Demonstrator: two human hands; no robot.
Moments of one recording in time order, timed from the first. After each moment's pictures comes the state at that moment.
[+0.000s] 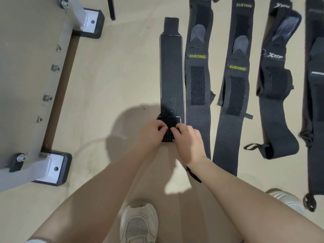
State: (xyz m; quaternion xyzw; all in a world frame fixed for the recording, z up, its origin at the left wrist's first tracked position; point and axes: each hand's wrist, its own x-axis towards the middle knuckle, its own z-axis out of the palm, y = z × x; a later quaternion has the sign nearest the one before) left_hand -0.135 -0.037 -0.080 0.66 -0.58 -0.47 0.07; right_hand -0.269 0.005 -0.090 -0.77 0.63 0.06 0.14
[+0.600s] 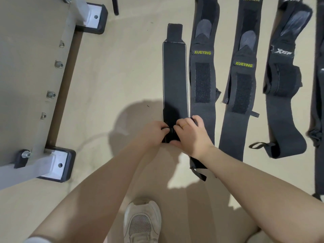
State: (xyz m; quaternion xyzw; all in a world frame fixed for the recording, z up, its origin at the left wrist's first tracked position) left_hand -0.127 -0.043 -0.076 0.62 -0.62 -0.49 -0.05; right_hand -0.278 -0.015 -0.090 -0.82 0.55 0.07 0.14
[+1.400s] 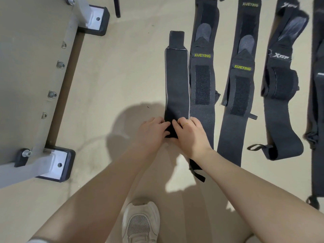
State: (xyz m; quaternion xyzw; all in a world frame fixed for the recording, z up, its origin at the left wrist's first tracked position) left_hand -0.120 -0.030 -0.082 0.57 -0.78 -0.28 -0.03; right_hand -0.266 -0.018 -0.075 -0.81 0.58 0.04 0.13
